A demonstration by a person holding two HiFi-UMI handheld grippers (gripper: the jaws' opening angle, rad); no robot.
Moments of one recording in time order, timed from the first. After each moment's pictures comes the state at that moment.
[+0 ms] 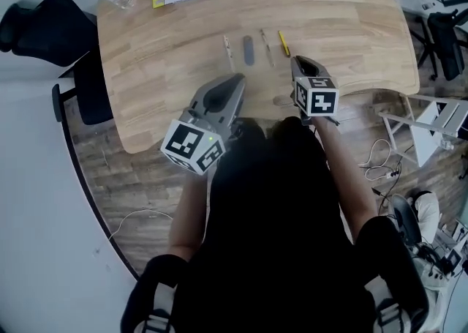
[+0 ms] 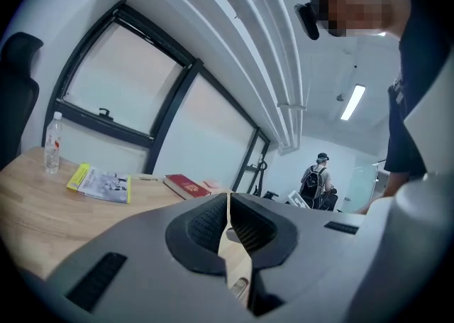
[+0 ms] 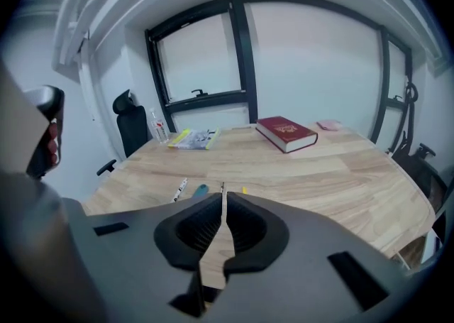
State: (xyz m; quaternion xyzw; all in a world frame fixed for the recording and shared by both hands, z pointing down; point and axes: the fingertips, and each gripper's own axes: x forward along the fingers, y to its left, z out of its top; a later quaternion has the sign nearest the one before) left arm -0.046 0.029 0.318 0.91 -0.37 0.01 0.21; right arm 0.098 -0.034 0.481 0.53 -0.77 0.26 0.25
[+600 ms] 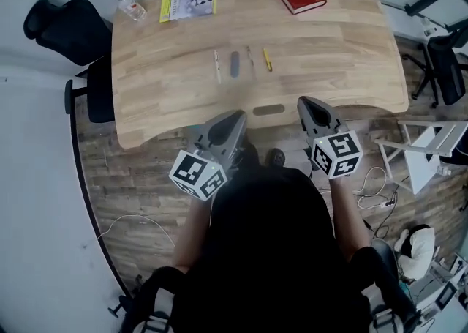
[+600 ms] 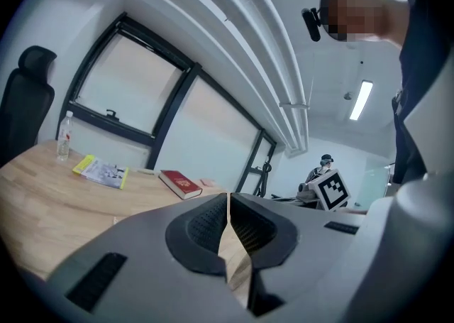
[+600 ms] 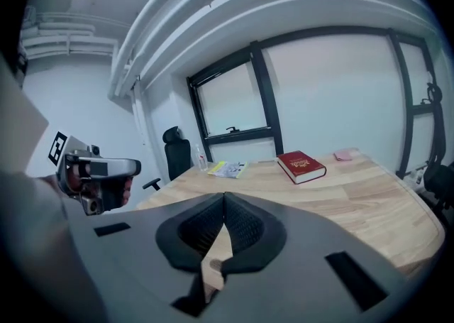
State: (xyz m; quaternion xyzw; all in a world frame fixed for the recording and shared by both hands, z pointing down) left arm 0.039 0.124 0.299 0.88 -0.41 0.00 0.22; right arm 0.172 0.081 0.346 0.43 -0.87 0.19 0.13
